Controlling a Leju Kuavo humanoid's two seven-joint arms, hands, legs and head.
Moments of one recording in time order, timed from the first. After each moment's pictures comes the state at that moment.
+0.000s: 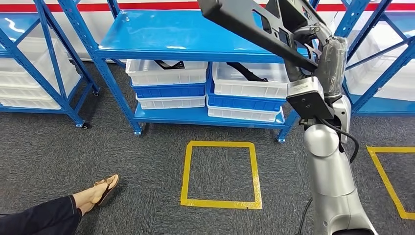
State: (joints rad) left arm -0.06 -0.21 0.91 -0.21 -0.62 0.47 -0.01; right arm -0.51 -0.16 0.14 -1.40 0.52 -0.22 -0.33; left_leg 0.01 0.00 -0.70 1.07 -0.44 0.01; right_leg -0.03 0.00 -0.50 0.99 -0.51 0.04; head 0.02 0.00
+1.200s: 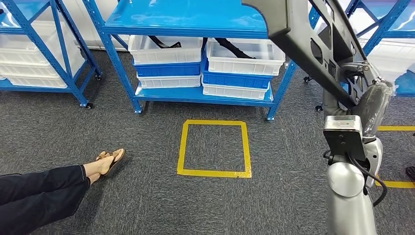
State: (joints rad) left arm -0.05 -0.19 0.91 -0.21 -0.69 0.46 -0.07; right arm -0.22 -0.15 -0.04 -1.63 0.55 -0.28 -0.30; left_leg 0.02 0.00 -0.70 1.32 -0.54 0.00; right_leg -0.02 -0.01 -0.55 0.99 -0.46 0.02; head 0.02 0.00
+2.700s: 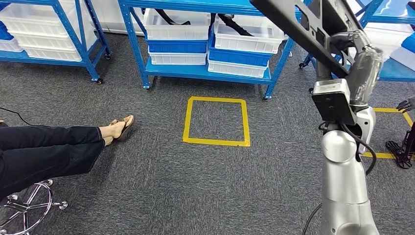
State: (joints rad) left arm -0.07 -0.21 0.95 -0.21 -0.63 0.51 -0.14; right arm -0.46 -0.16 0.01 -1.40 0.58 -0.28 -0.32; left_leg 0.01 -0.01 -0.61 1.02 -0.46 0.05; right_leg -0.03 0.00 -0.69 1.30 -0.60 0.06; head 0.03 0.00
